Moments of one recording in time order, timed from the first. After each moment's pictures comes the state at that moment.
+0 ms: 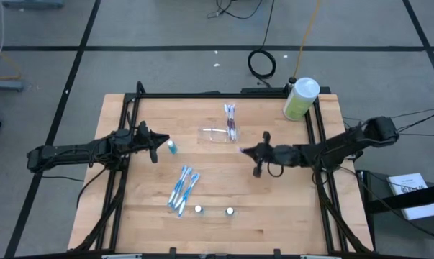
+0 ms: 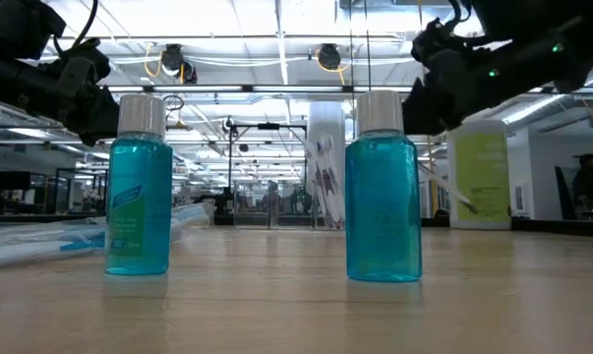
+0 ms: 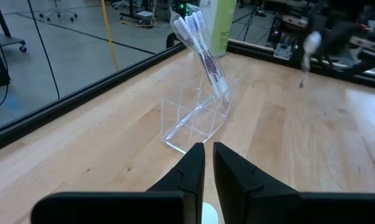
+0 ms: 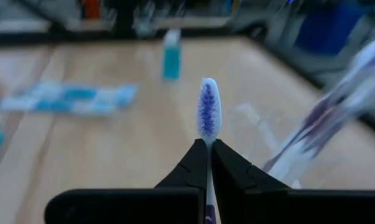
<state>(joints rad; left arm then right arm) 0.18 0.30 0.10 -0.05 -0.19 -0.16 0.13 1.31 0.41 0.61 0.42 0.09</state>
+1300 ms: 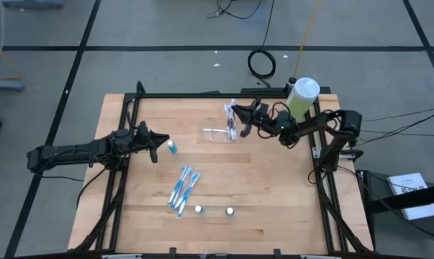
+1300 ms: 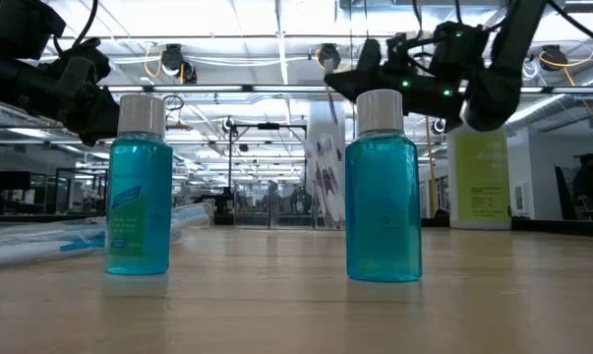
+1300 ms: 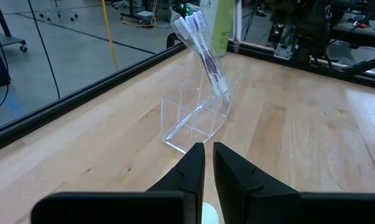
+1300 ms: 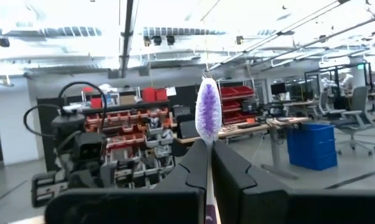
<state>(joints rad) 0.18 0.30 0.10 -0.05 -0.19 -0.16 -0.36 1.73 0.57 1.55 0.00 0.14</state>
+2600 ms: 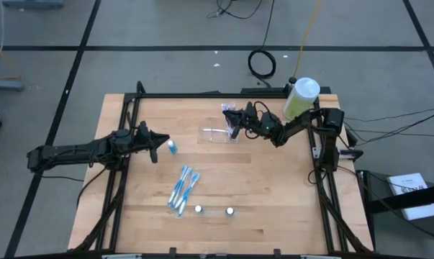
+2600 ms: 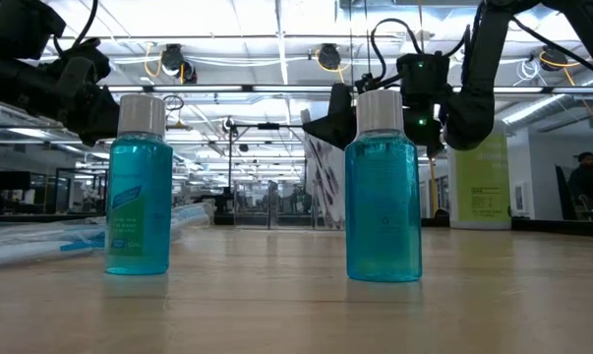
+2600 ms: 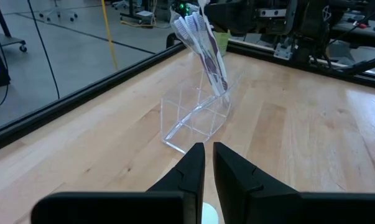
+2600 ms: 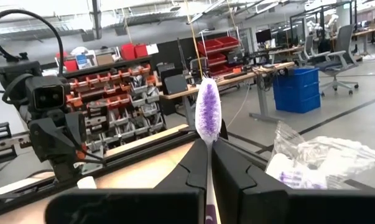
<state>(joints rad) 0.18 0.30 0.10 -0.05 -0.19 -0.16 -0.36 1.91 0.65 1.43 0.06 0.22</state>
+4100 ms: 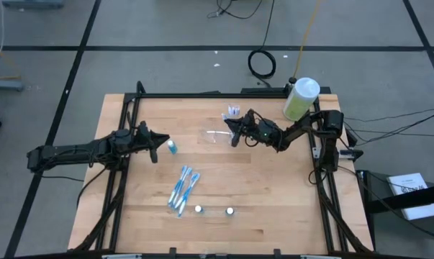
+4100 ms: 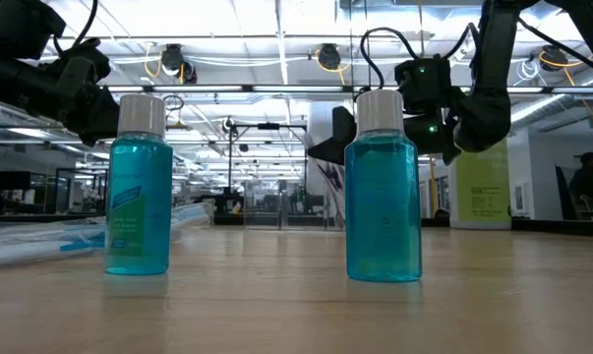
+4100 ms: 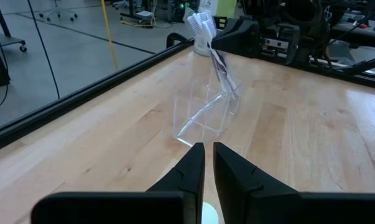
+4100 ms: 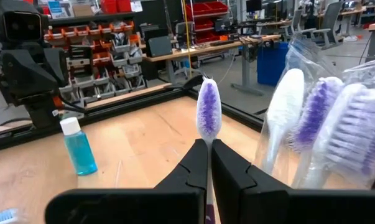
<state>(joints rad) 0.18 0.30 0.10 -0.05 -0.19 -0.16 -0.29 1.91 0.59 1.31 0.16 0.14</state>
